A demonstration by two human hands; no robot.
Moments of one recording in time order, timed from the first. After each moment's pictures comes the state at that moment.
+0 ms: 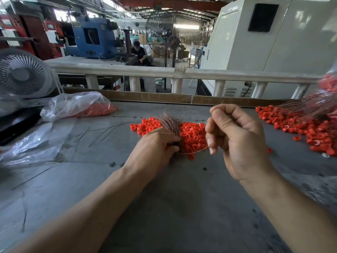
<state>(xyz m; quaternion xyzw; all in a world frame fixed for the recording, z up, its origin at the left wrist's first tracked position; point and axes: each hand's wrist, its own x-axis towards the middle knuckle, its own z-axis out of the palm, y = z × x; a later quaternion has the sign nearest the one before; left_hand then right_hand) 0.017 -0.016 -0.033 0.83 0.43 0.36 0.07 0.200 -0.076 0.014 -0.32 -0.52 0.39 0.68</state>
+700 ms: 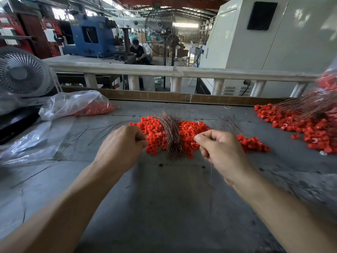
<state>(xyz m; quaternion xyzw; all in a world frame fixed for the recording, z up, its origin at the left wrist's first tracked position) -0.031 -0.016 -0.019 0.71 0.63 0.30 0.09 0.202 -0.062 -0.021 -0.59 -0.52 0.33 0.53</state>
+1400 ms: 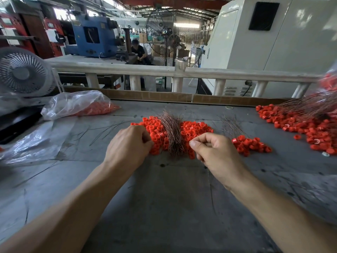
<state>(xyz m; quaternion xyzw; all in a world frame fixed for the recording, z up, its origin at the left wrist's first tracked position) -0.020 -0.011 -0.026 0.71 0.62 0.32 0.06 0.197 -0.063 -0.029 -0.59 -0.57 0.30 0.48</state>
